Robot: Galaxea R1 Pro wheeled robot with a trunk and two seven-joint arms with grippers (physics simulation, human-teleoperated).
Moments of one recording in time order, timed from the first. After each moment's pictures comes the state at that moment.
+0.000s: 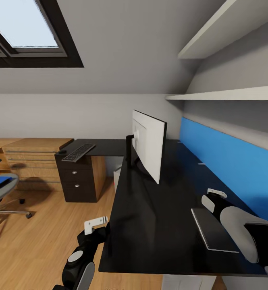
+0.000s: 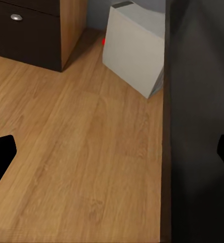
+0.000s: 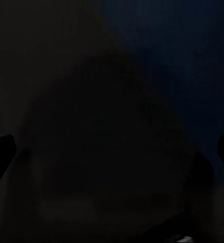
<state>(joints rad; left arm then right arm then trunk) -0.09 -0.12 -0.24 -1.56 0.28 0.48 0.47 -1.07 -0.17 0.02 -0.07 -0.30 0.27 -0.31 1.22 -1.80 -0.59</state>
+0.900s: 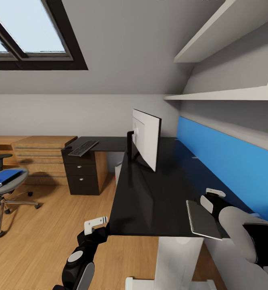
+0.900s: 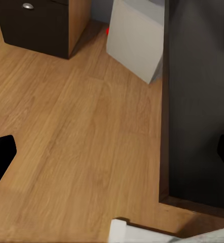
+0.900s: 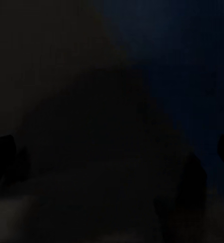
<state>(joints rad) -0.09 -0.12 -0.24 -1.56 0.28 0.48 0.47 -1.07 -0.16 0.02 -0.07 -0.25 0.27 -0.32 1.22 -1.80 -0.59</state>
